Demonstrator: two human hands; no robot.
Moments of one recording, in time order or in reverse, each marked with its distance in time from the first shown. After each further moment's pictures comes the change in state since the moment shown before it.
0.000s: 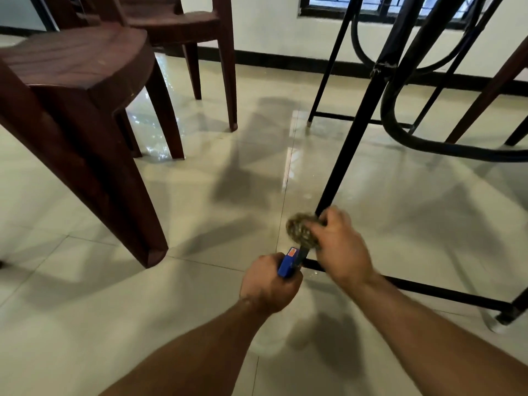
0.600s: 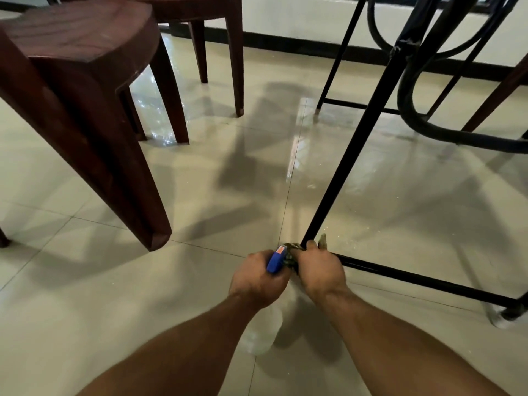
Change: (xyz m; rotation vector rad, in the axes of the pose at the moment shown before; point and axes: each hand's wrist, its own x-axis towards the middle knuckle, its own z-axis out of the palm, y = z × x) left_hand -0.010 -0.027 0.000 -0.008 -0.011 -0.082; right_hand -0.026 -0.021 0.065 -0.287 -0.378 0.053
